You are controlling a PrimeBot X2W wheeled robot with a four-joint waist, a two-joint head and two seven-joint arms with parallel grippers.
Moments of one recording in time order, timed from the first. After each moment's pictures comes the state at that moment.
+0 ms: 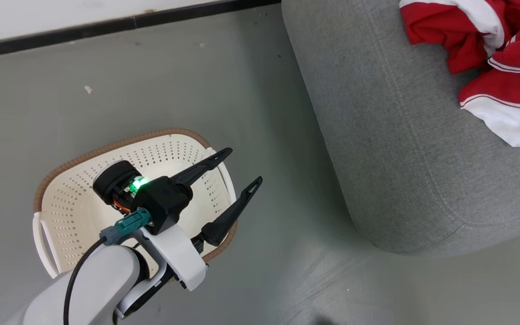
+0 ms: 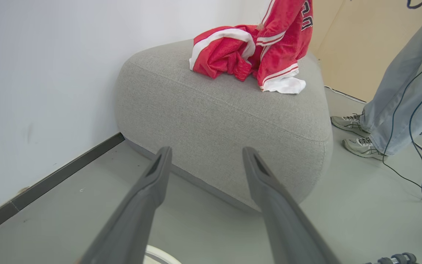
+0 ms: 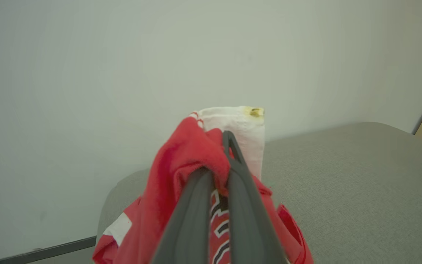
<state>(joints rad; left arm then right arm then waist) -0.60 0.45 -0.83 -0.11 -0.60 -0.02 -0.05 -0.78 -0.52 -0.08 0.49 0.51 0.12 -0.26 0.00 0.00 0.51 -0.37</state>
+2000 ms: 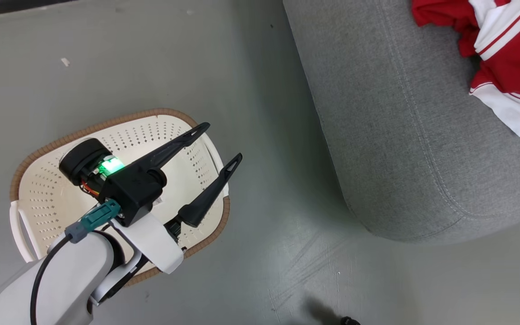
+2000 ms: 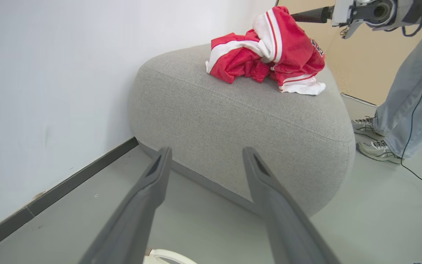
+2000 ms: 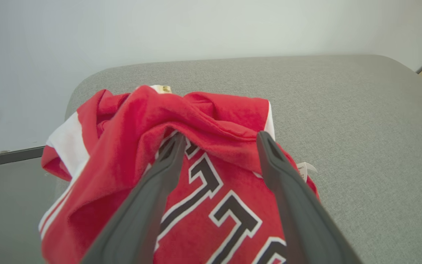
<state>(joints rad) -0.63 0.52 -0.78 -0.17 -0.56 -0.01 -0.06 -0.97 -0.47 0.20 0.87 0.48 0.12 -0.22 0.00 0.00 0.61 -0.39</state>
